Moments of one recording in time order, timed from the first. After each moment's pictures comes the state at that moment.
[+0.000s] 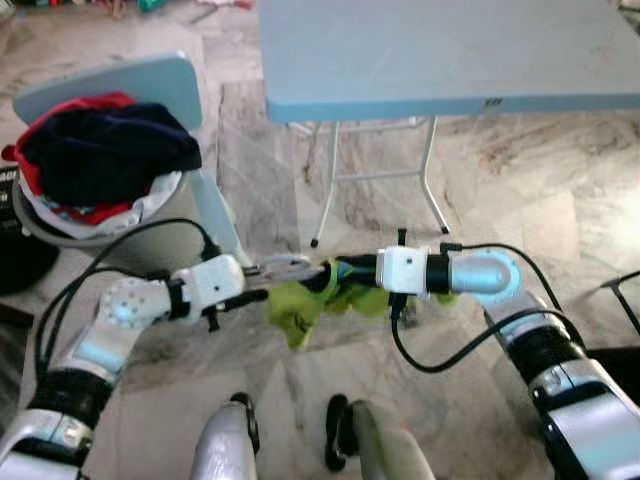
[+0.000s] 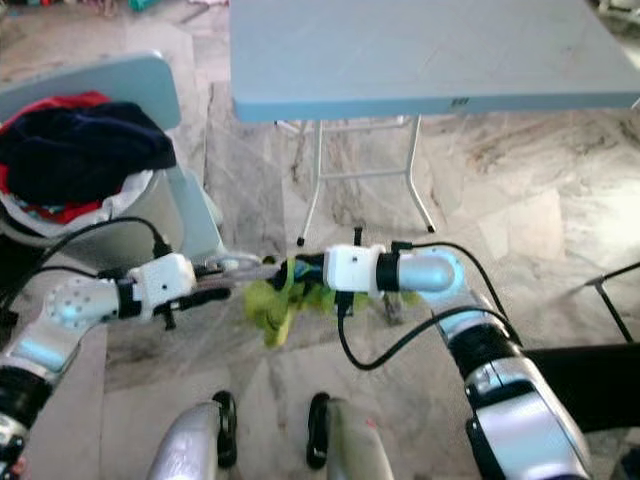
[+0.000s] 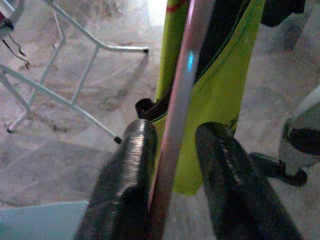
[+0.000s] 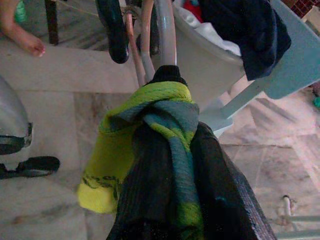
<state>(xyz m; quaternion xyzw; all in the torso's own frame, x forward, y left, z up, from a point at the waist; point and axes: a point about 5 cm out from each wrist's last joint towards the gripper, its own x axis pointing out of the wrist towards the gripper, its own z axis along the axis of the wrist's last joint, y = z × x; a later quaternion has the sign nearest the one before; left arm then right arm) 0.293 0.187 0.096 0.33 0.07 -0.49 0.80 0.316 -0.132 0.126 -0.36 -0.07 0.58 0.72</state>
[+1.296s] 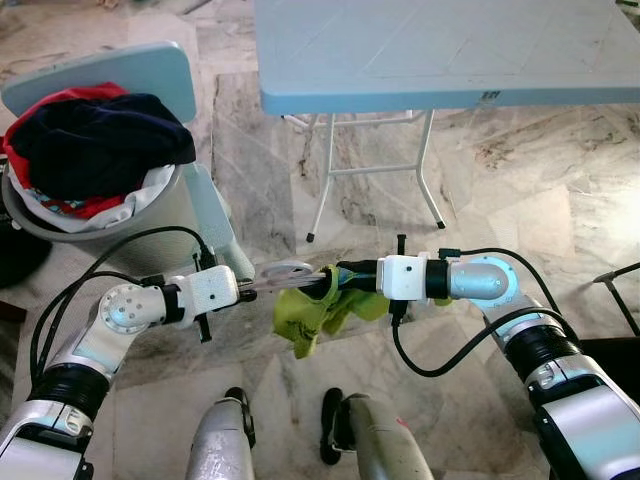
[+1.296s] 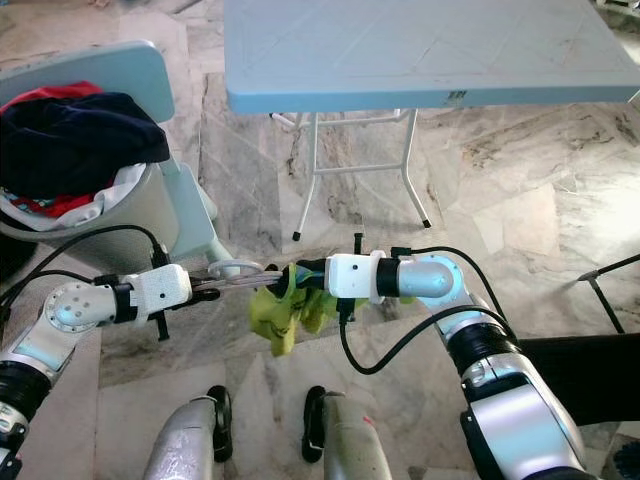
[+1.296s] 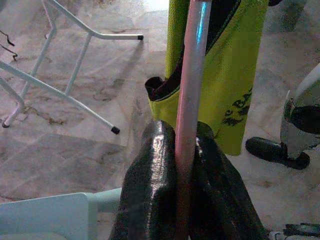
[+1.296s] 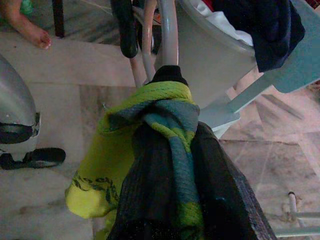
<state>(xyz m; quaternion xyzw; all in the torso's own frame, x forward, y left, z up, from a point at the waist) 0.296 0.196 0.084 0.36 0.08 -0.48 0.79 0.315 -0.134 0.117 -0.37 -0.07 0.59 0.72</state>
